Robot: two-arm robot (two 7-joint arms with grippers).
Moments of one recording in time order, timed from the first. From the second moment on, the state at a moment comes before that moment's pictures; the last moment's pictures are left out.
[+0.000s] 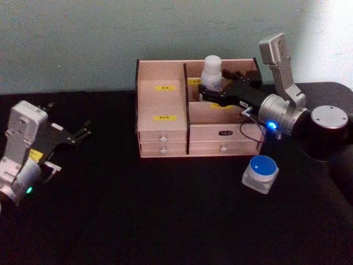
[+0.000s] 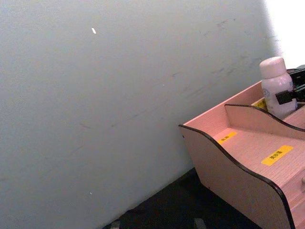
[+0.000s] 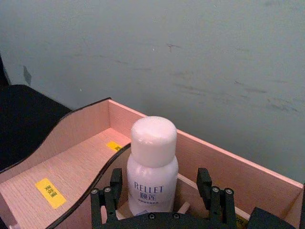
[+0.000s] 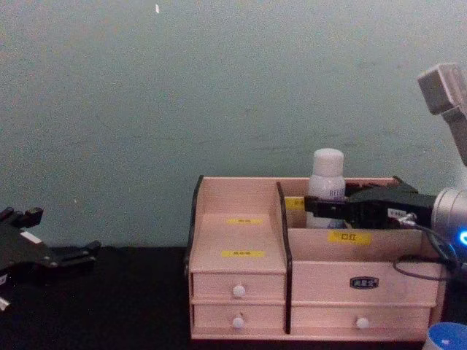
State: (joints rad) left arm -0.20 0.60 0.45 -1.41 -0.25 -0.12 0.03; right arm 0.67 0.23 -0.40 -0.82 0.31 -0.07 0.53
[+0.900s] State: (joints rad) left arm -0.20 0.60 0.45 -1.41 -0.25 -0.12 0.03; right arm 0.36 0.43 -0.31 -1.36 0.42 0.04 0.52
